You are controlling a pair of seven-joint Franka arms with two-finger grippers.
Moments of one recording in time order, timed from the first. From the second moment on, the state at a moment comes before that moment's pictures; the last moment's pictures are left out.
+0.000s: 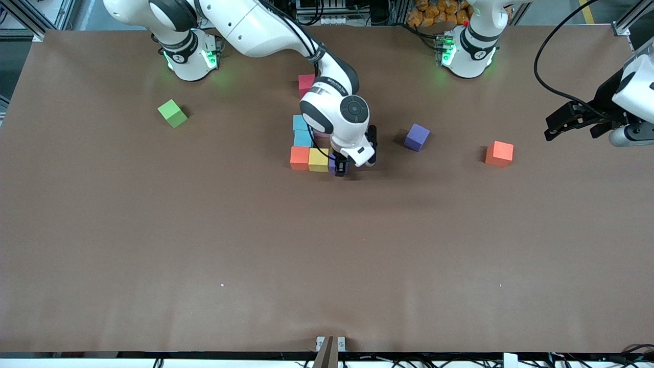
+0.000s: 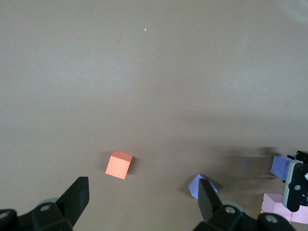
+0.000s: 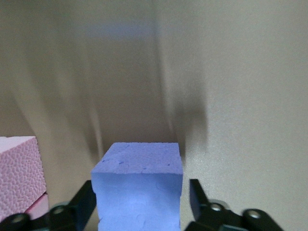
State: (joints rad) left arm 0.10 -0.02 -0.19 -1.58 -0.02 1.60 -0.16; right arm 0.87 0.83 0.07 -1.39 -0.08 2.11 -0.55
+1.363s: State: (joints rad) left arm 0.10 -0.02 -0.18 -1.58 -0.02 1.60 -0.20; right arm 0.64 0.52 0.02 -1.38 0.04 1.85 -0.37
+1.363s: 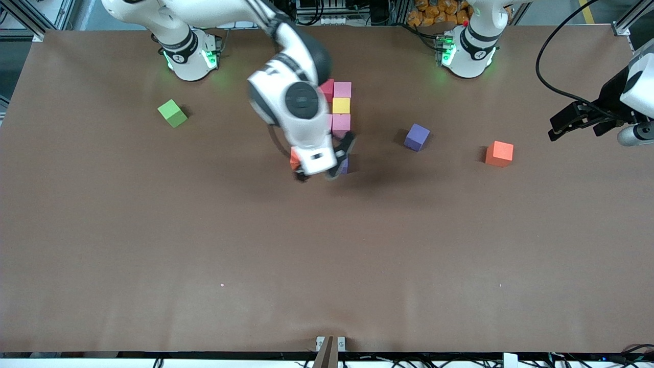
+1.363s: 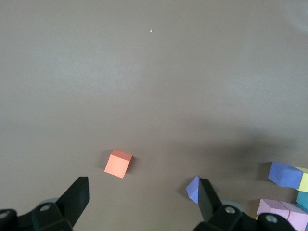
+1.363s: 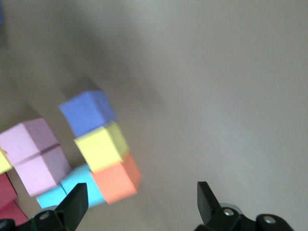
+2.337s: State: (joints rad) left arm 0.10 -0.02 -0.18 -1.58 -0.02 1.57 -0.20; right arm 0.05 0.05 -0.07 -1.49 0.04 1.58 -0.26
